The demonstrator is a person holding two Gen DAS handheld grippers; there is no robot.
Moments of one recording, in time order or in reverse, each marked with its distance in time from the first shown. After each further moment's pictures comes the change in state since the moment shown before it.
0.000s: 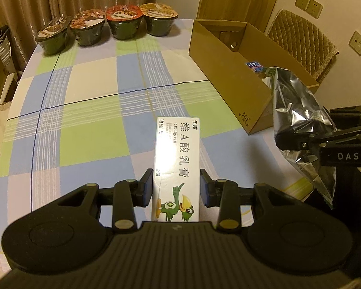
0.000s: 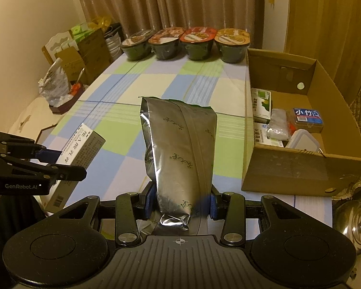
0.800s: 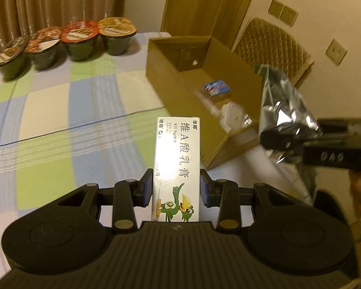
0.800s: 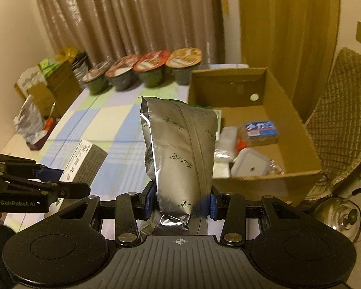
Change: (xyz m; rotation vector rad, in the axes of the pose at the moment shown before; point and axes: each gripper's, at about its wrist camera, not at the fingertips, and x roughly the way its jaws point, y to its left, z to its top) left arm 0.034 -0.057 0.074 0.024 -0.042 -0.153; right arm -0.028 -0.077 0.033 0.140 -0.099 -0.095
